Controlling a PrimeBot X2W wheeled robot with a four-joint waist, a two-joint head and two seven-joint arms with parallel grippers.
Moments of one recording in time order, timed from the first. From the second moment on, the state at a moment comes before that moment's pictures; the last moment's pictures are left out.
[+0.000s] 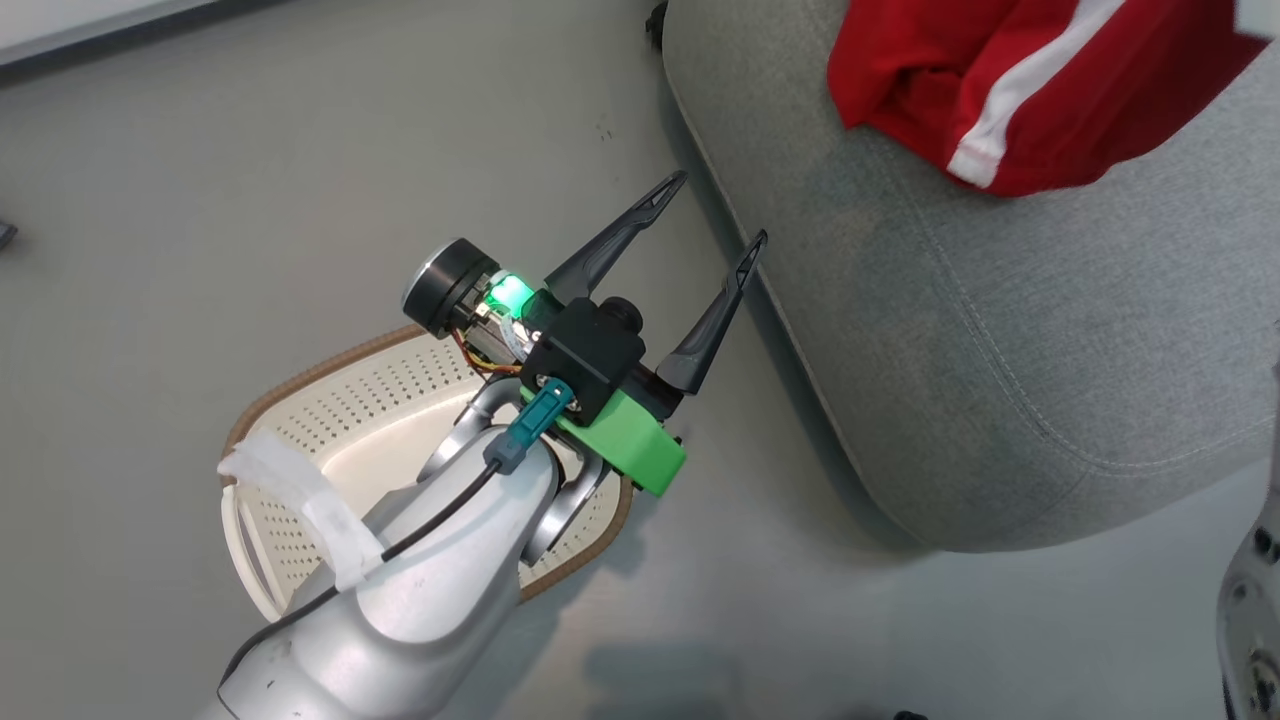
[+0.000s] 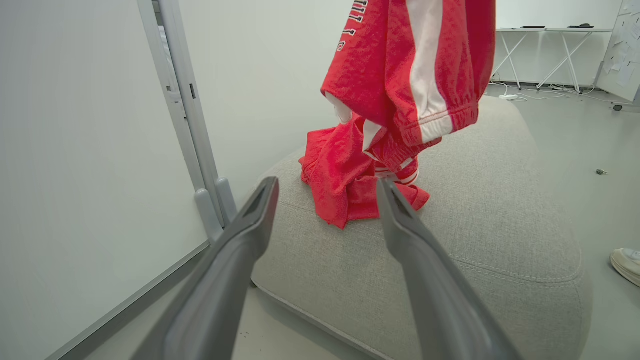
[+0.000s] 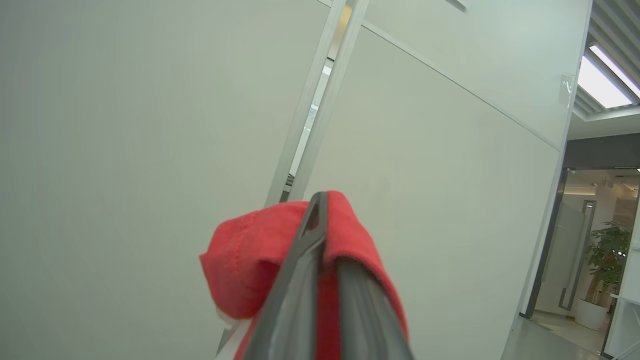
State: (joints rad) left arm -0.70 0.14 -0.78 0.31 -0.29 -0.01 -0.26; right arm -0.94 -0.18 -0.12 0.07 -0.01 0.13 -0.26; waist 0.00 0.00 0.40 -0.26
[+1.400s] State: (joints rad) left arm -0.80 0.12 -0.78 0.31 -0.24 -0.03 -0.26; right arm -1.02 -0.35 -0.31 0.68 -0.11 0.13 -0.26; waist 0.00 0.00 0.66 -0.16
